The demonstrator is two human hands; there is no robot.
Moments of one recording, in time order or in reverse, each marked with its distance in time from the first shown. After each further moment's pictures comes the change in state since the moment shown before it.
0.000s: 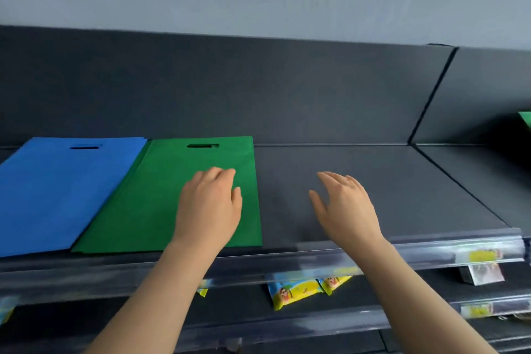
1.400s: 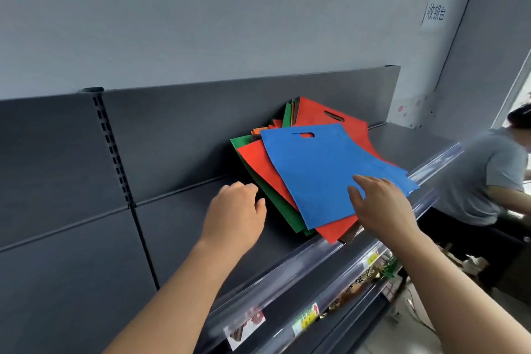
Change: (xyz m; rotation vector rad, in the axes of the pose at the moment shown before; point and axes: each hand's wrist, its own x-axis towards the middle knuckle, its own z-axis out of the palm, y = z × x) left_hand 0.094 0.595 0.175 -0.377 -0.200 0.463; right_hand -0.058 0.568 -0.254 -0.334 0.150 0.642
